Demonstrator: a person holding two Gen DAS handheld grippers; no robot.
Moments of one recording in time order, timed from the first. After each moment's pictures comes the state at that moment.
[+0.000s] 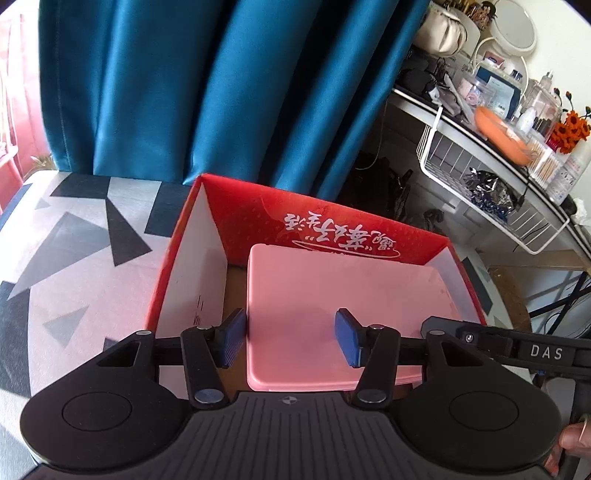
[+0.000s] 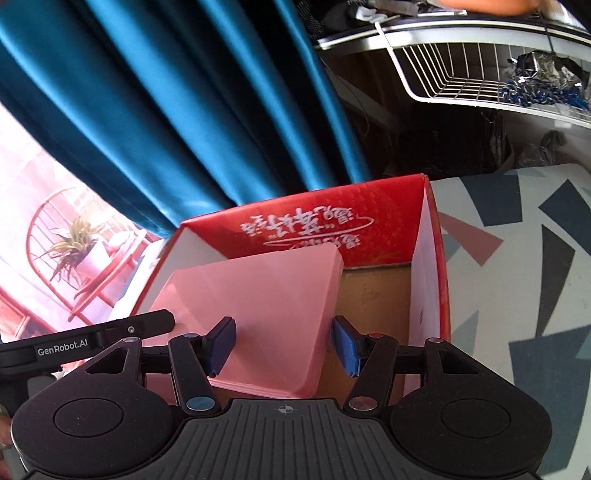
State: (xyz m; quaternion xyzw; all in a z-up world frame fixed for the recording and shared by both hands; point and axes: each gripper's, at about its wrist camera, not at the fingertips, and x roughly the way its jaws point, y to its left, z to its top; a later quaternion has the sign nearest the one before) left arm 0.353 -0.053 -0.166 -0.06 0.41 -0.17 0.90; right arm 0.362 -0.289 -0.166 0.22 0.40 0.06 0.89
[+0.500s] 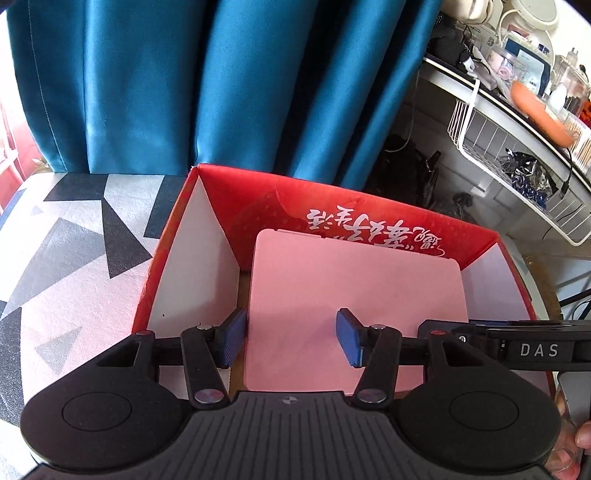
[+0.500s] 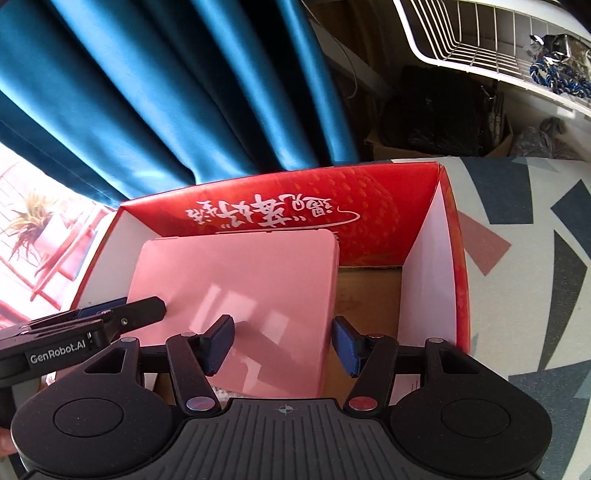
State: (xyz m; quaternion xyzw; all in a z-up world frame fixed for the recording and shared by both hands) left arm 0.400 -0.069 -0.193 -0.03 0.43 -0.14 0.89; right arm 0.431 -0.289 -0.202 0.18 0.48 0.03 0.86
